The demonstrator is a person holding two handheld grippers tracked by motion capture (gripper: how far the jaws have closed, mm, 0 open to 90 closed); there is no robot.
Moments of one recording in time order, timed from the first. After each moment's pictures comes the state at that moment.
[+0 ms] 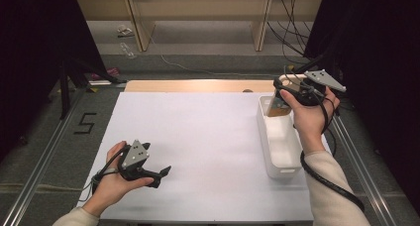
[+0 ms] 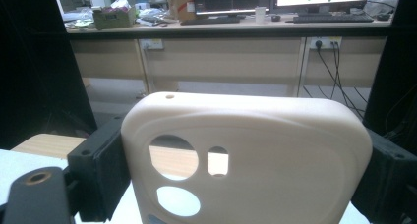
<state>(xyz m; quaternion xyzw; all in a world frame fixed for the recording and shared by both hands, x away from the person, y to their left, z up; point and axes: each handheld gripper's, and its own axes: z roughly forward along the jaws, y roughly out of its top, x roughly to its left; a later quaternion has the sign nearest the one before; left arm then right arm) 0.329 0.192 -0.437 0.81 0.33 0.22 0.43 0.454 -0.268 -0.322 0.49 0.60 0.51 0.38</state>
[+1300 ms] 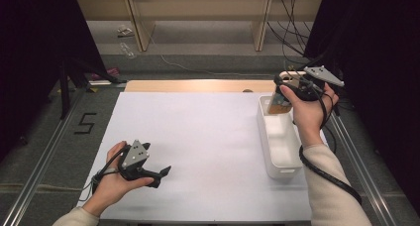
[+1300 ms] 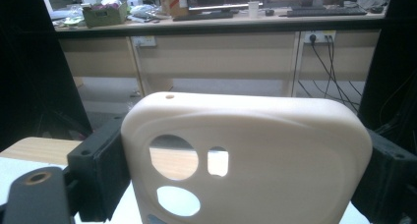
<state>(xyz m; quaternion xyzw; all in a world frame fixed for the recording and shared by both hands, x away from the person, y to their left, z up) 0.329 0.192 -0.437 0.81 0.33 0.22 0.43 0.470 -0.271 -0.322 0.51 0.59 0.50 0.37</state>
